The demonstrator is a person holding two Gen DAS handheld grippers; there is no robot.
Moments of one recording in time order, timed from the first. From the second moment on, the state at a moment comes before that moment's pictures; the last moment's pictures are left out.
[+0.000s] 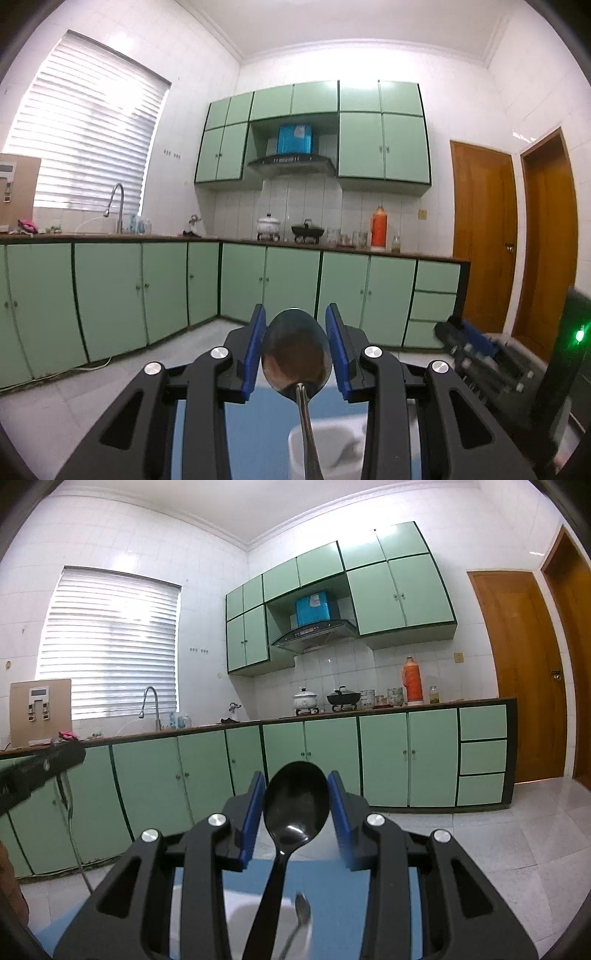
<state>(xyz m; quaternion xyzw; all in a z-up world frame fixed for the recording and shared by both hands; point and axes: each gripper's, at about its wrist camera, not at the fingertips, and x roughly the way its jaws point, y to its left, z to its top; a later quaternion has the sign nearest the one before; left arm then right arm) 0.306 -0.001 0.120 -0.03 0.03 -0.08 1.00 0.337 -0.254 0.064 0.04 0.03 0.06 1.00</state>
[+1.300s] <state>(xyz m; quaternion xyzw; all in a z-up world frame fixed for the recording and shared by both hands) 0.302 0.003 0.047 -0.04 0.11 -0.09 0.99 0.292 -0.243 0.013 0.02 0.09 0.07 0.99</state>
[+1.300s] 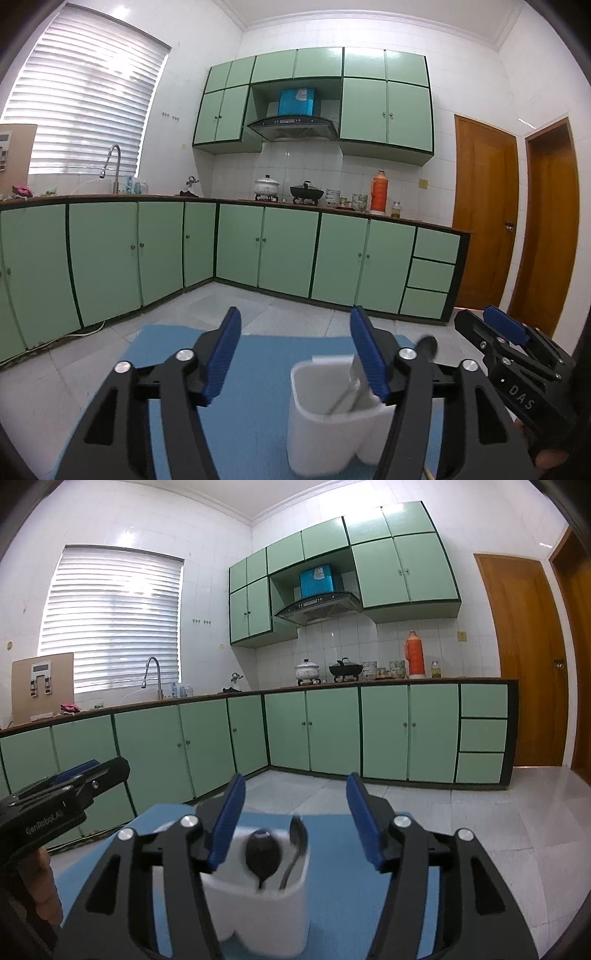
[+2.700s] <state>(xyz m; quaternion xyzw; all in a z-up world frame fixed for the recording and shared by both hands) 0.071 0.004 -0.077 0.01 0.26 -0.07 0.96 0.055 -0.244 -0.104 0.06 0.30 0.06 0.95</state>
